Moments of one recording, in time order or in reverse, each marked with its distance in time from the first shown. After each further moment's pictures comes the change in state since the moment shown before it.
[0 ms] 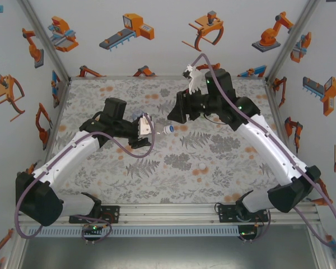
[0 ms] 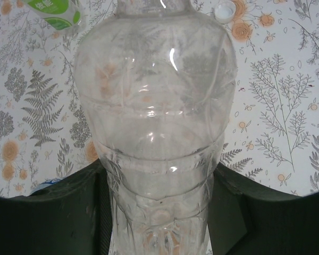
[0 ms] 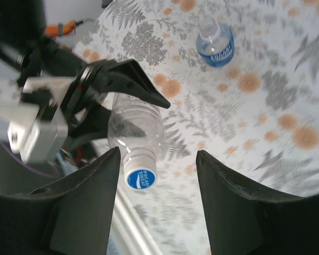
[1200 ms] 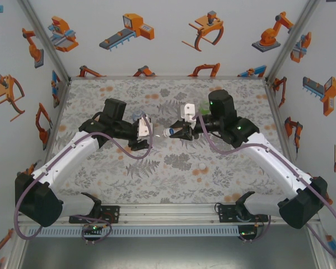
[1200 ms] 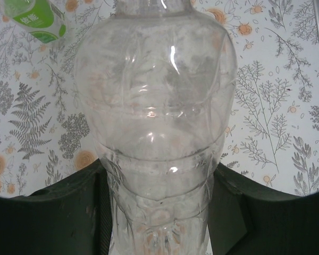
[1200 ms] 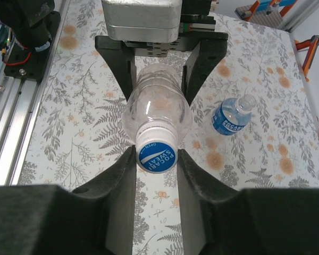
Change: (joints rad) left arm 0.000 -0.006 0.000 -0.037 0.062 0.017; right arm 0.014 -0.153 -0.369 0.270 -0.360 -0.740
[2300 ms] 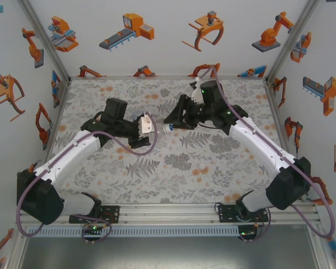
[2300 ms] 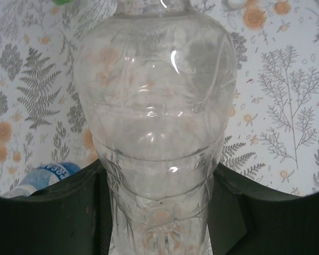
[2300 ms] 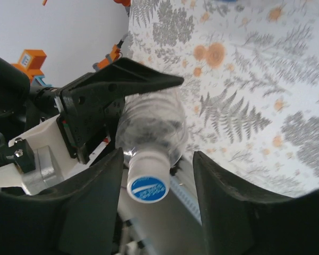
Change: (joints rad) left arm 0.000 0.023 -0.006 0.046 -0.117 -0.056; right arm -0.077 0.197 0.132 -0.084 0.295 1.398
